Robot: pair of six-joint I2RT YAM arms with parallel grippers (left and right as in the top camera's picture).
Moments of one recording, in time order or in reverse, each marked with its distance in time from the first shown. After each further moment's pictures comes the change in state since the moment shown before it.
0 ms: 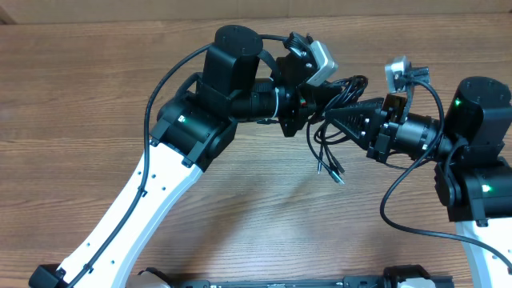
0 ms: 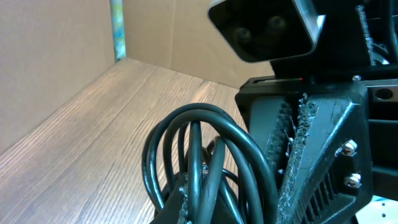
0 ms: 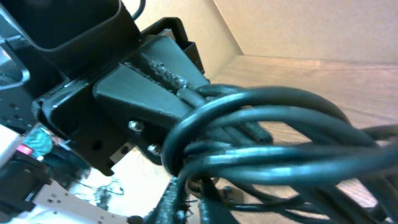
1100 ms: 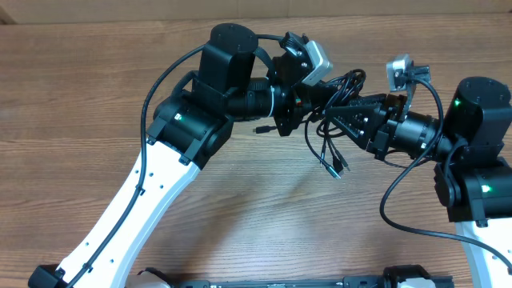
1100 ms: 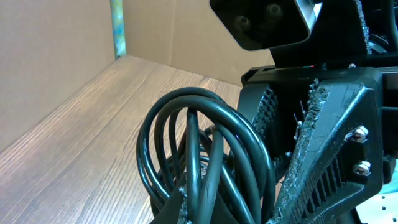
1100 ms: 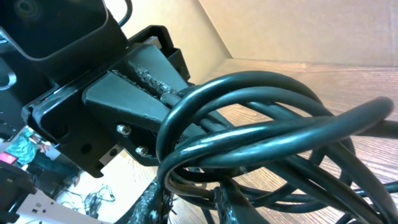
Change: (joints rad) left arm 0.023 0.000 0.000 -0.022 0.027 0.023; right arm 0.001 -0.001 0.000 0.001 0.053 0.001
